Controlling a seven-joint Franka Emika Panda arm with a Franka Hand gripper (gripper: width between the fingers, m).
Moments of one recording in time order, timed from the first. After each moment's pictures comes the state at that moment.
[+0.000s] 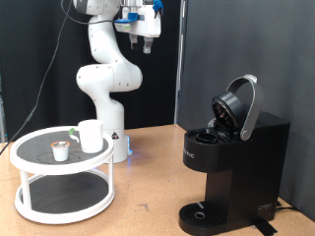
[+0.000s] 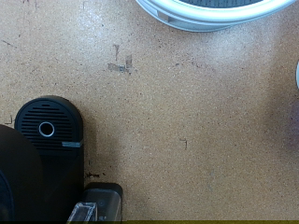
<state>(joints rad) -0.04 -0.78 0.02 -2.35 0.03 1.58 2.33</state>
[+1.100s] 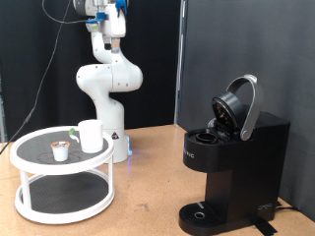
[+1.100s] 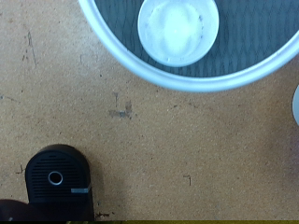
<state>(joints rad) -0.12 -0.78 -0.14 -2.36 -0.06 1.59 2.21</state>
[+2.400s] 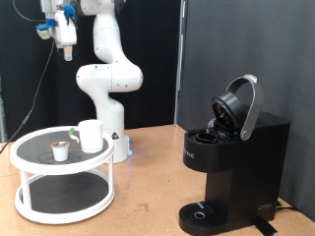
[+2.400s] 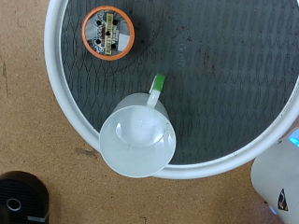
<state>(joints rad) -0.15 -0.70 -0.39 -2.31 -0.18 1.59 1.82</state>
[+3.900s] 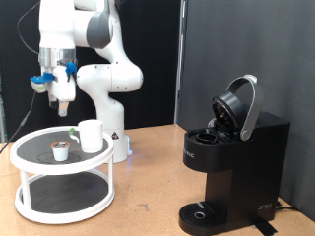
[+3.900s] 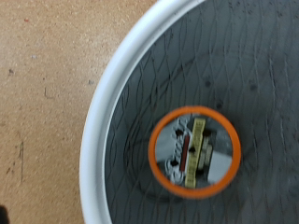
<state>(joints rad) -0.17 -0.49 -0.43 -2.56 -0.28 2.20 1.82</state>
